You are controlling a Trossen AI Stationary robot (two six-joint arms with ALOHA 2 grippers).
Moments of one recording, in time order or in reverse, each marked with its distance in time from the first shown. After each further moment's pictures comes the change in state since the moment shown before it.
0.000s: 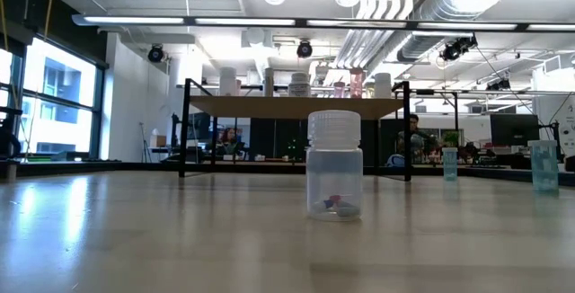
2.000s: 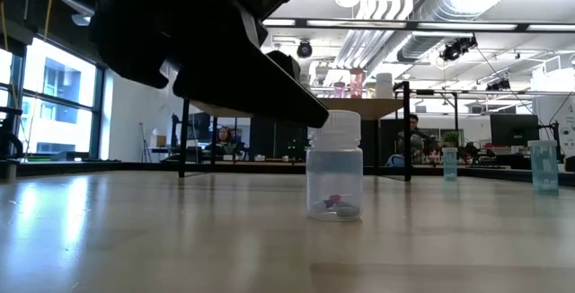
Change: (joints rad) left arm -0.174 0.747 0.000 0.586 -0.220 0.018; right arm 0.020 0.000 -0.001 0.001 0.034 0.001
